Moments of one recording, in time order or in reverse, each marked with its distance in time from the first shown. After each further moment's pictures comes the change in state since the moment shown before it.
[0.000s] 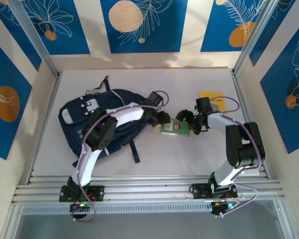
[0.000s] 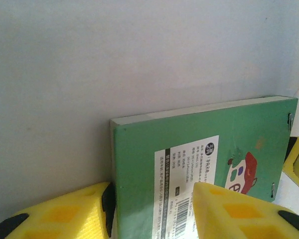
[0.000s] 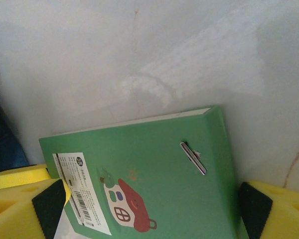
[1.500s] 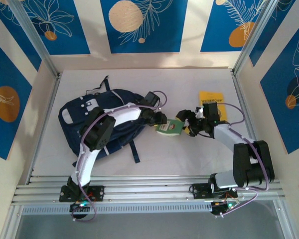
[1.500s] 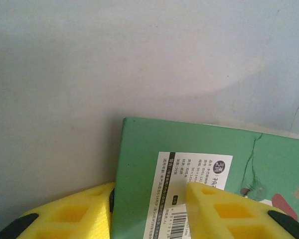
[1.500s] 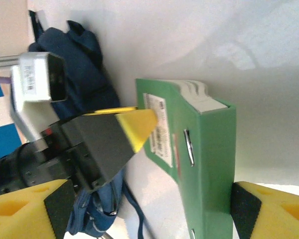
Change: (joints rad) left arm 0.023 -0.028 -0.062 0.023 0.007 0.093; right arm -0.016 -0.217 -0.176 0.182 -0.273 0.221
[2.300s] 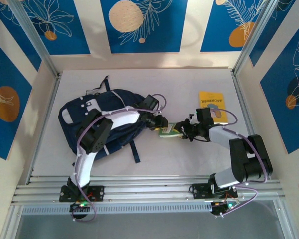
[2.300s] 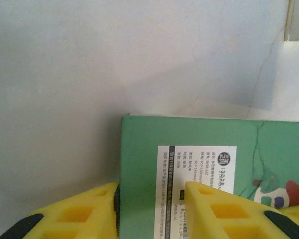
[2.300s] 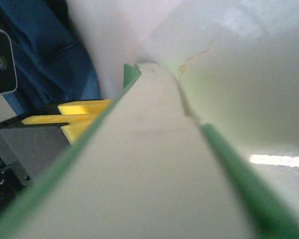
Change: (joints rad) left arm -0.020 -0.090 -0.111 0.048 0.093 -0.043; right arm 0.062 0.025 -0.059 0.020 -0.028 -0.007
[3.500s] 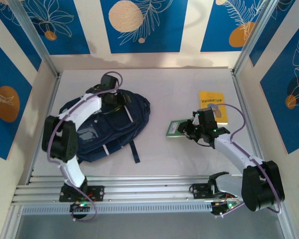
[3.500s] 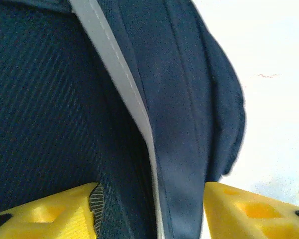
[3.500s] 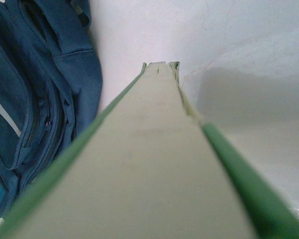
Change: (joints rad) left arm 0.390 -0.293 -0.056 -0.219 -0.298 -0.040; right arm 0.077 -0.274 0.001 -0.203 0.253 -0.145
